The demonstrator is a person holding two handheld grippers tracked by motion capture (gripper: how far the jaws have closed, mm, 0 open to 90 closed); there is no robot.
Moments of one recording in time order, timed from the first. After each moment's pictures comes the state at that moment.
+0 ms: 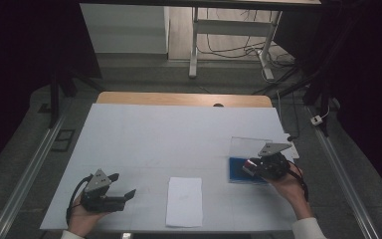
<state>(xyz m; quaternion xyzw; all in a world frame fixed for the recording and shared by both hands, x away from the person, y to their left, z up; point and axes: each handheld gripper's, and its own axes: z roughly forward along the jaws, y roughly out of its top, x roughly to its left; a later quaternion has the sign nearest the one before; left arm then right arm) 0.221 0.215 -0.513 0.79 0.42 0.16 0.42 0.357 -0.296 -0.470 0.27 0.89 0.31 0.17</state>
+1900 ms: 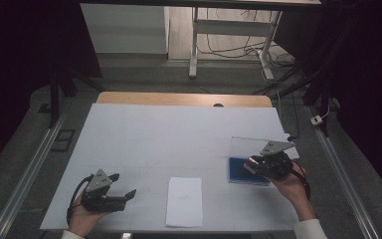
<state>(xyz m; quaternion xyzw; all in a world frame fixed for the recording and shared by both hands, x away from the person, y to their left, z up) 0.221 0.214 -0.514 0.79 0.42 0.16 0.41 0.350 -0.294 -0.453 0.27 0.89 0.32 0.18</state>
